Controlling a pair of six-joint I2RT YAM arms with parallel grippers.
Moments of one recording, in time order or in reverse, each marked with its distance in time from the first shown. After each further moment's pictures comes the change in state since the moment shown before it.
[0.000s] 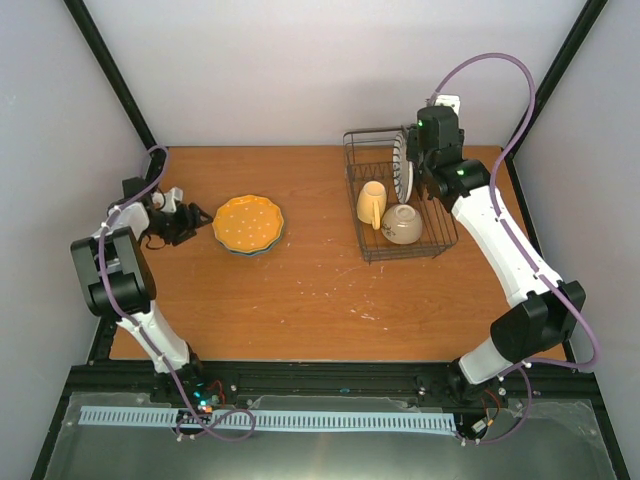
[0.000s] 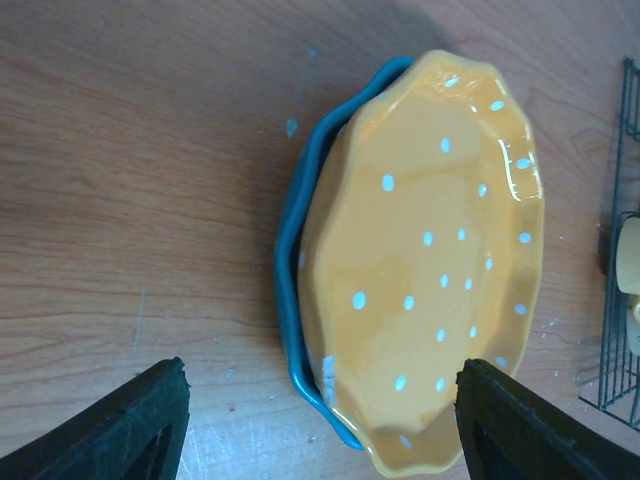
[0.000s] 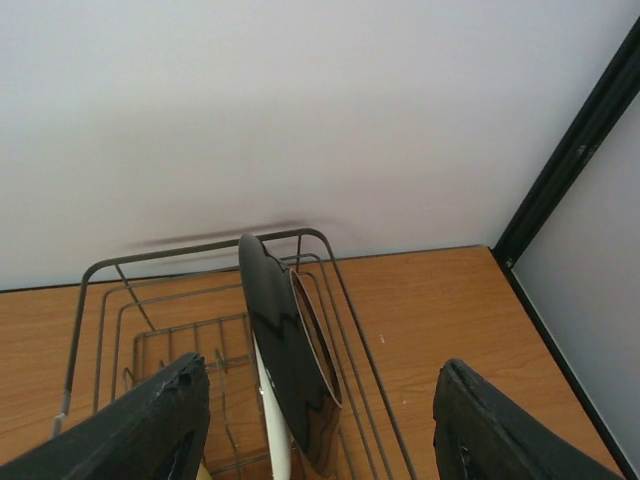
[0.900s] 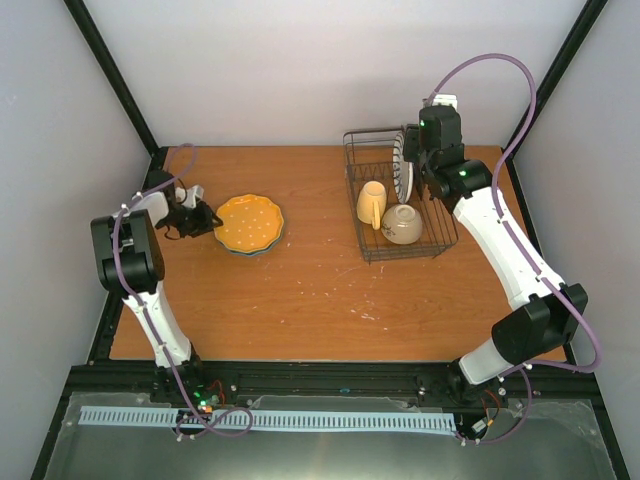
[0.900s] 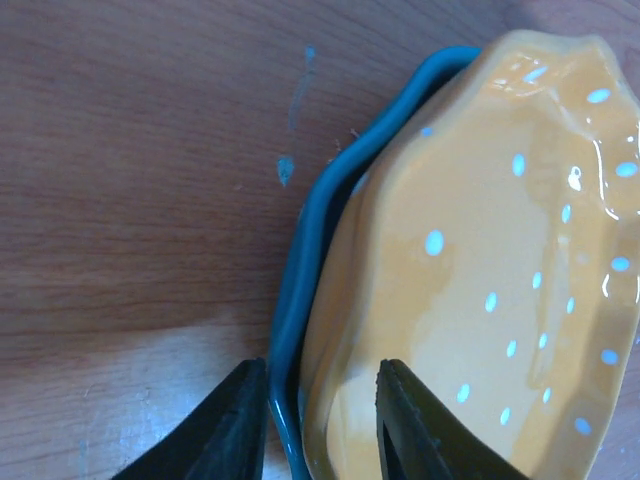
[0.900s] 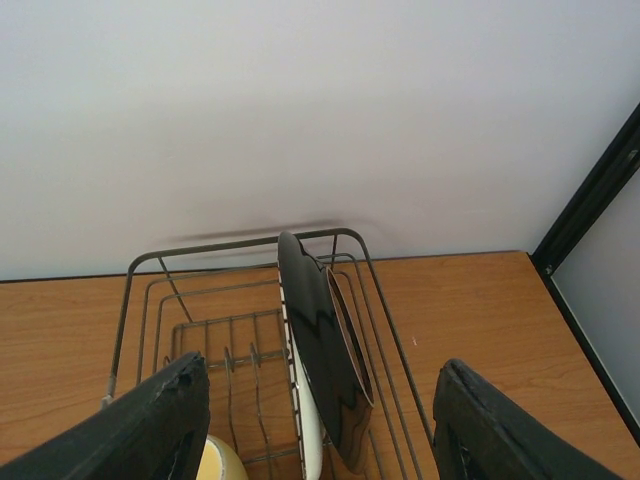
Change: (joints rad) left arm -0.116 0.194 0.132 0.007 -0.090 0.027; right arm 0.000 -0.013 0.000 0.000 -0.093 -0.001
